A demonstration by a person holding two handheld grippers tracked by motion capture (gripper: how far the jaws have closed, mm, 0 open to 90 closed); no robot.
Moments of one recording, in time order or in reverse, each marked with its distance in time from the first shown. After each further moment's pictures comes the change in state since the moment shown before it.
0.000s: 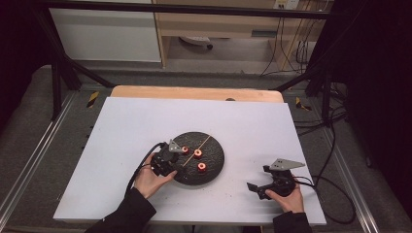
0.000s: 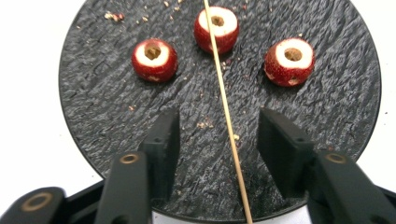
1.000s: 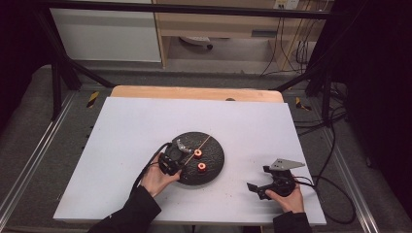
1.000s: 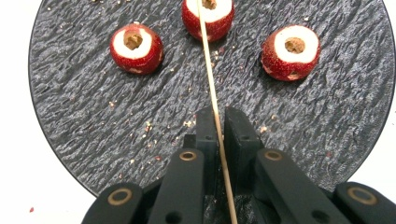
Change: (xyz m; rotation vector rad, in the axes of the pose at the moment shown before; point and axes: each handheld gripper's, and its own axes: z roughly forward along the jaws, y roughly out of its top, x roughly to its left) left arm -0.010 0.010 0.011 0.104 0.023 -0.012; right arm 0.000 0.000 0.000 0.006 0.003 0.001
